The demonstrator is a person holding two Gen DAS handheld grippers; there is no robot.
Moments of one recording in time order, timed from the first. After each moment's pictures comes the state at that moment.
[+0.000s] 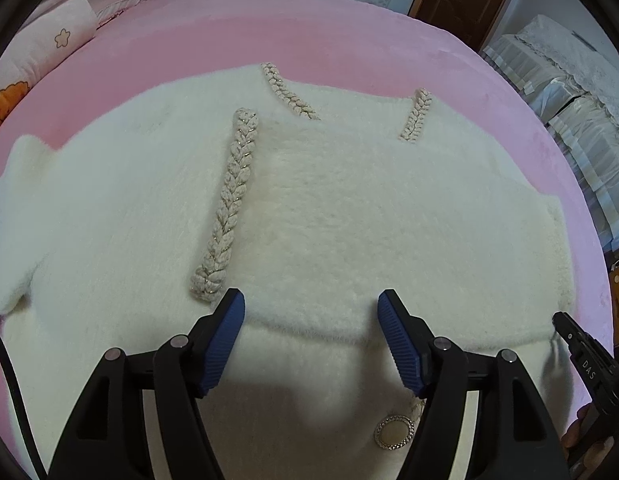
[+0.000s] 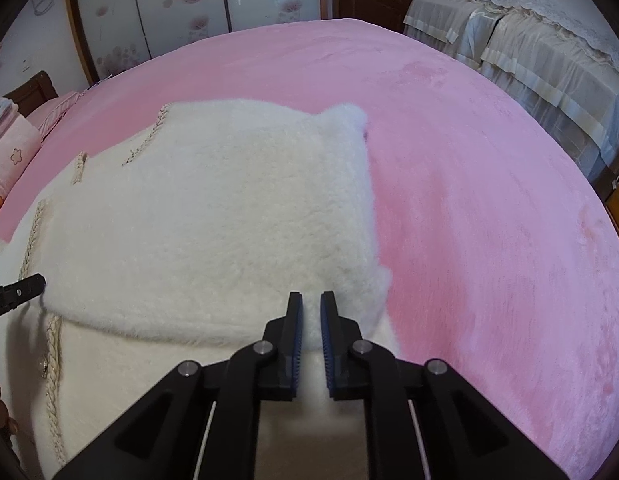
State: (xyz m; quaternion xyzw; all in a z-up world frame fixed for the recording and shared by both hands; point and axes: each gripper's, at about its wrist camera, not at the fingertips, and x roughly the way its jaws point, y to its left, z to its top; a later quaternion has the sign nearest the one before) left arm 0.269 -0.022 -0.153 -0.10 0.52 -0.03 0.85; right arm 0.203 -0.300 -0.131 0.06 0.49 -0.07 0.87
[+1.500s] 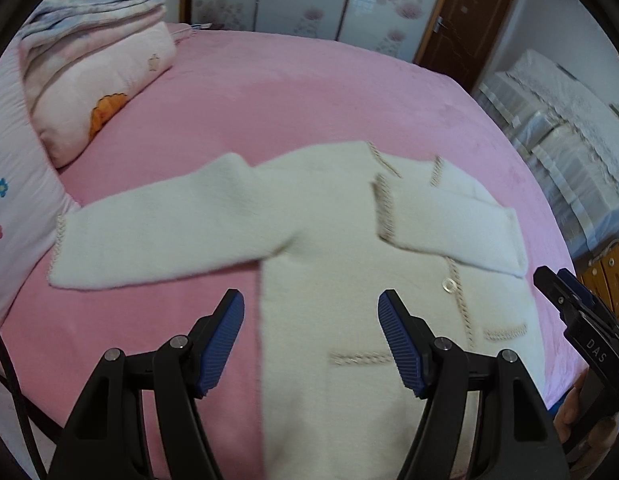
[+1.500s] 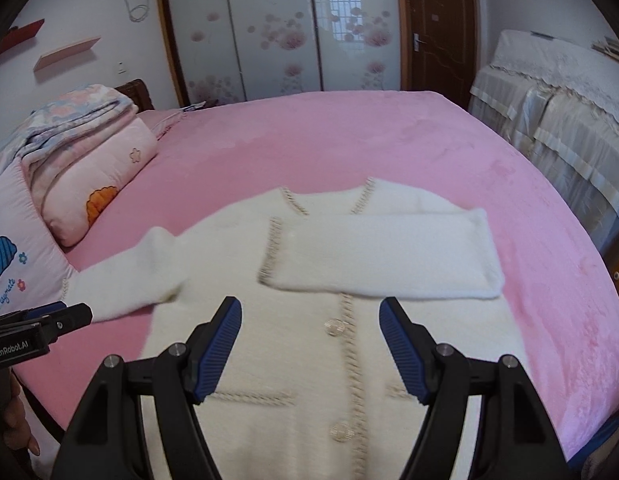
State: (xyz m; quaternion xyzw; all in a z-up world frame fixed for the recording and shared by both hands) left arm 0.081 0.202 0.002 -0.11 0.46 -0.02 0.88; right arm 0.088 -0.051 0.041 0.02 0.40 0.04 0.92
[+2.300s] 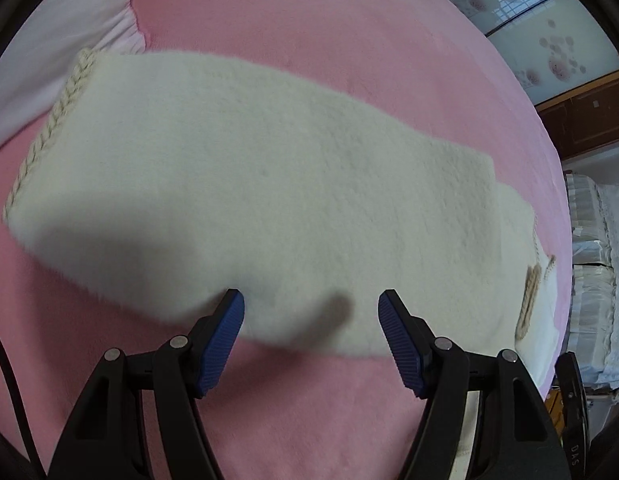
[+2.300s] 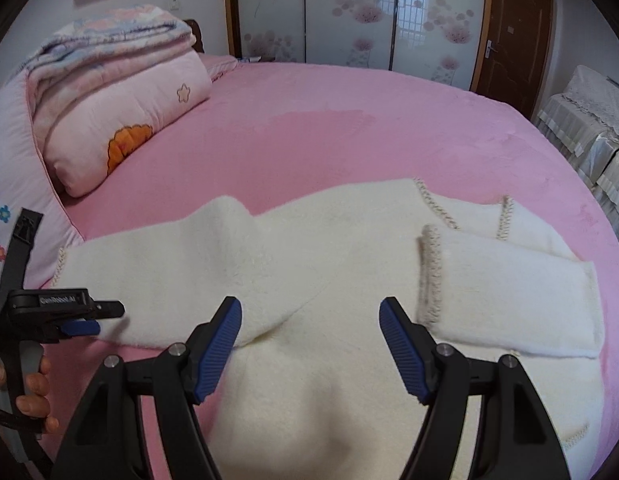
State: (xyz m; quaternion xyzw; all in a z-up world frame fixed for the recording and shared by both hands) left arm 0.178 0.426 -0.179 -0.33 0.56 0.07 0.76; right arm 0.199 0.135 -0.053 -0.06 0.45 0.10 0.89
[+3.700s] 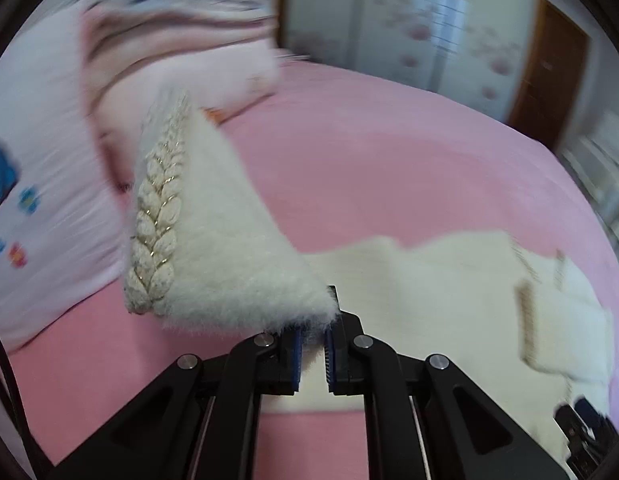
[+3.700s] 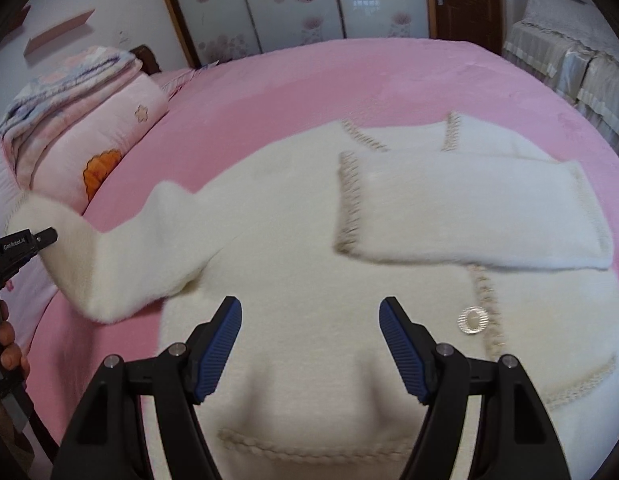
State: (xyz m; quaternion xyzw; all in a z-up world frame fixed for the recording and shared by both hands) left arm 0.194 0.266 -0.048 -0.10 0.39 0.11 0.91; right arm 0.159 0.001 -0.064 0.07 0.46 0.06 0.88
